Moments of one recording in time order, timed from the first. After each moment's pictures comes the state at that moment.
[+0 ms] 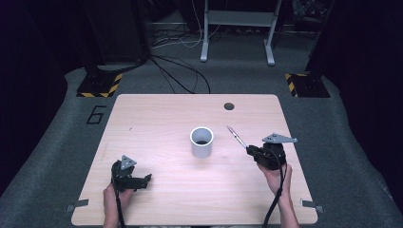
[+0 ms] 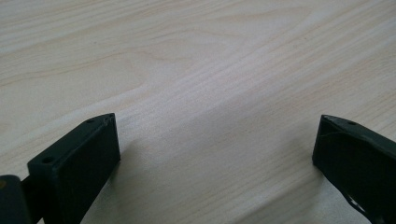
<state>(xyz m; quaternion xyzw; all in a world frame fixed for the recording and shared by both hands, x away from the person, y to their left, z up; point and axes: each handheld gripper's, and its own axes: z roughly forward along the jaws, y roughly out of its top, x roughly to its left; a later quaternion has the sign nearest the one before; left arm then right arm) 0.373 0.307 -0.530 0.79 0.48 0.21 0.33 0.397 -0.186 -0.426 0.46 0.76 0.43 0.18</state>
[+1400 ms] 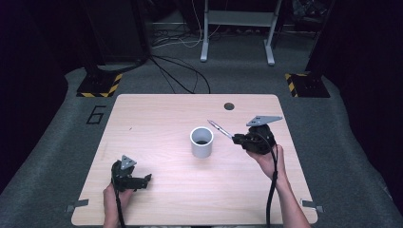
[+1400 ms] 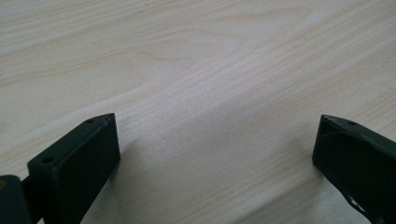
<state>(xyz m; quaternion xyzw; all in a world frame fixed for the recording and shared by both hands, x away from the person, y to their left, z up) 0.373 0.306 -0.531 0.78 0.48 0.21 0.33 0.419 -0.142 -0.368 0.37 0.82 0.41 0.13</state>
